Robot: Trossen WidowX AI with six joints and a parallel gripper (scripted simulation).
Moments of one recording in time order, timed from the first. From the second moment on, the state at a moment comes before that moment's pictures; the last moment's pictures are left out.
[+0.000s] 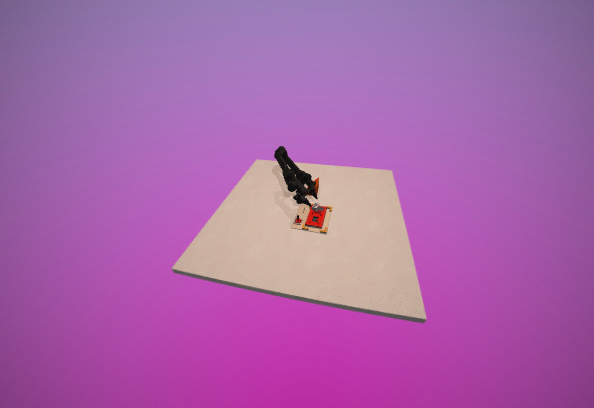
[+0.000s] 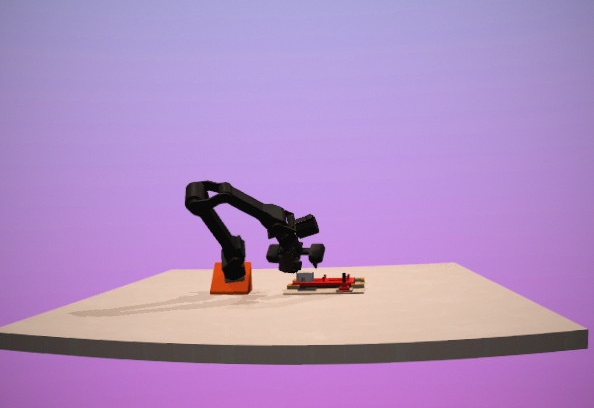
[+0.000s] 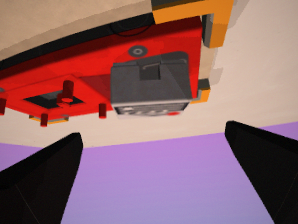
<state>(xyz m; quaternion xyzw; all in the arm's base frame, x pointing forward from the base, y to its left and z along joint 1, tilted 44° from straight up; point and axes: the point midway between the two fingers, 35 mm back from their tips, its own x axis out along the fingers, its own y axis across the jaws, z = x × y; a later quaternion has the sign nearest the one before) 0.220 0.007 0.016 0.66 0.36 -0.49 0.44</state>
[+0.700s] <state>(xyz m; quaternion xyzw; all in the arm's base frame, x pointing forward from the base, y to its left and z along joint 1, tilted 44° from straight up) 0.219 0.008 0.015 0.62 0.40 -0.47 0.49</state>
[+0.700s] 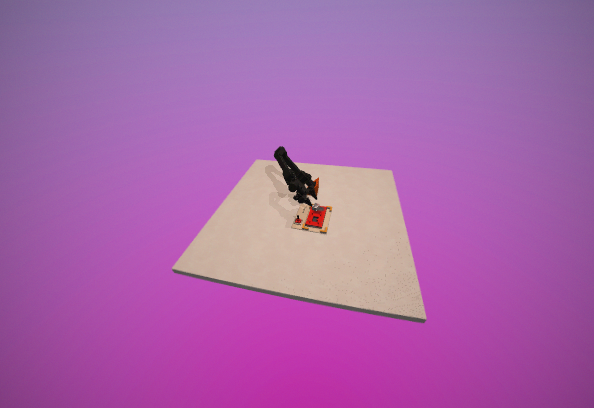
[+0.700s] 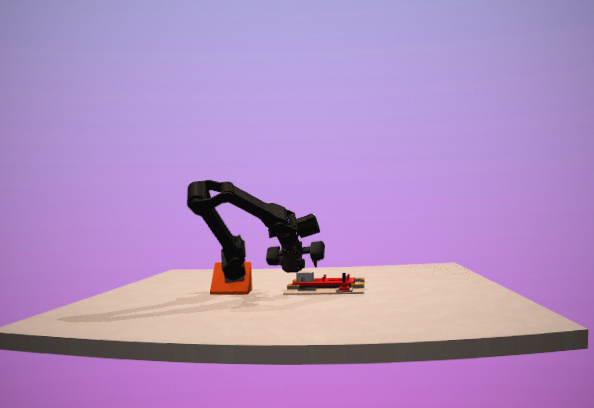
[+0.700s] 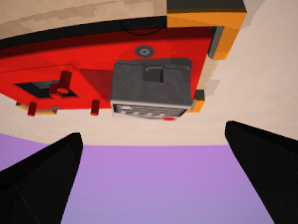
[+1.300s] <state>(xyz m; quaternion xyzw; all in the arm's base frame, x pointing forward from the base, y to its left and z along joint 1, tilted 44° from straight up) 0.218 0.011 0.012 0.42 0.53 -0.39 0.63</state>
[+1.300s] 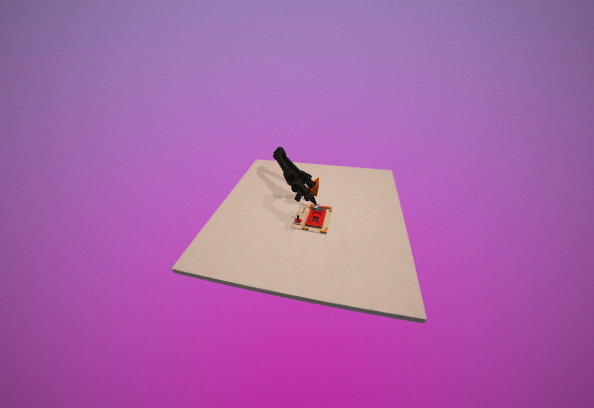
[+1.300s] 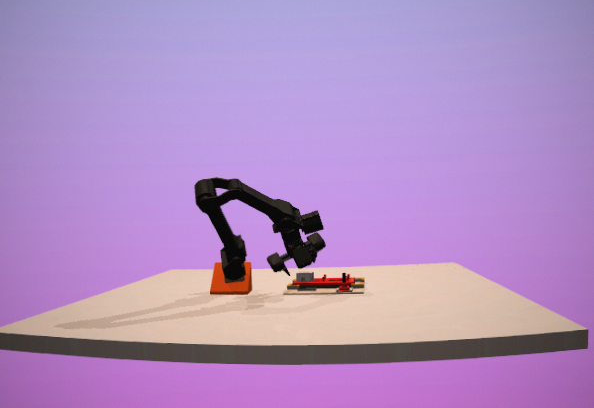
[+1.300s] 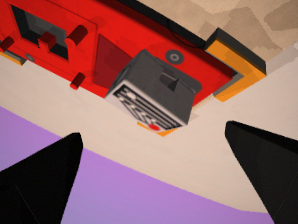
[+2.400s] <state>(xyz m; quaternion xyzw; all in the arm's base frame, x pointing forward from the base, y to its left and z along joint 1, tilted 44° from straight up) 0.217 0.016 0.009 -0.02 0.70 -0.13 0.71</state>
